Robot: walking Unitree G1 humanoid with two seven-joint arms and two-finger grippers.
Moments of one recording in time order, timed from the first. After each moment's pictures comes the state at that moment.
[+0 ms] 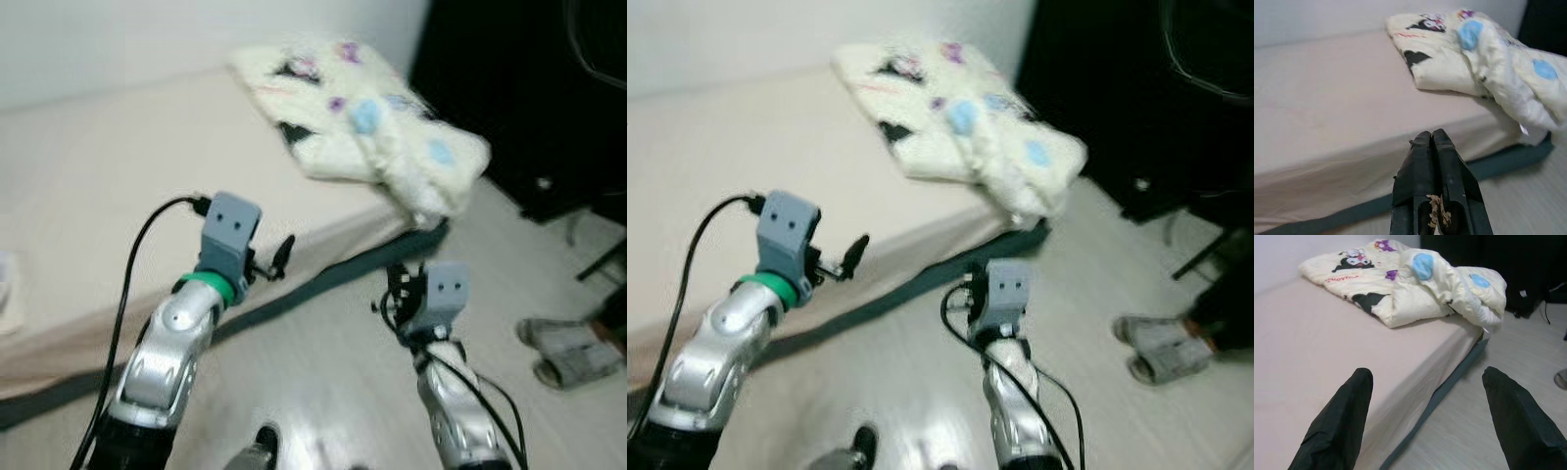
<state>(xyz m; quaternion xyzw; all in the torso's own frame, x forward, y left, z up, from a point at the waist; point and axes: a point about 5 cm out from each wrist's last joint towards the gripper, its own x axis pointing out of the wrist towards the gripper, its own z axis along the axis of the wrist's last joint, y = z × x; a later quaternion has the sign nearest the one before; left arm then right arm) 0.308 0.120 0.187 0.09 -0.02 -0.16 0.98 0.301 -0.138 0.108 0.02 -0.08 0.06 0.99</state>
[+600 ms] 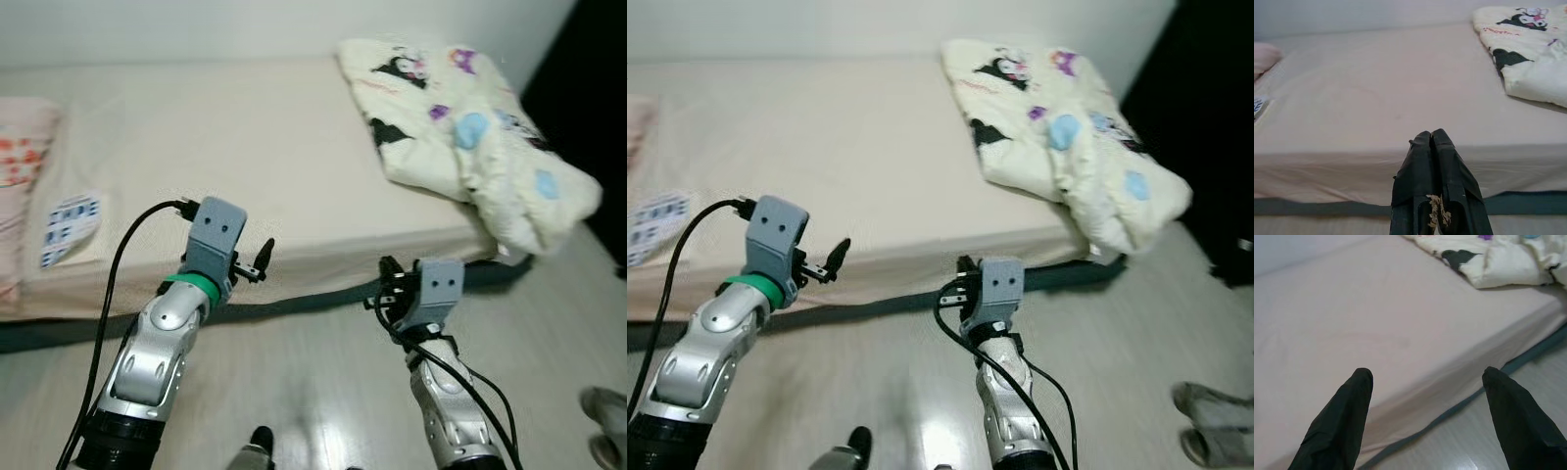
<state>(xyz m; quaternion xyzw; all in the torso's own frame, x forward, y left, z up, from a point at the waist) 0.315 0.138 0.175 0.11 0.00 -0.14 0.98 0.302 -0.129 0.110 0.03 -0.08 0.08 0.99</state>
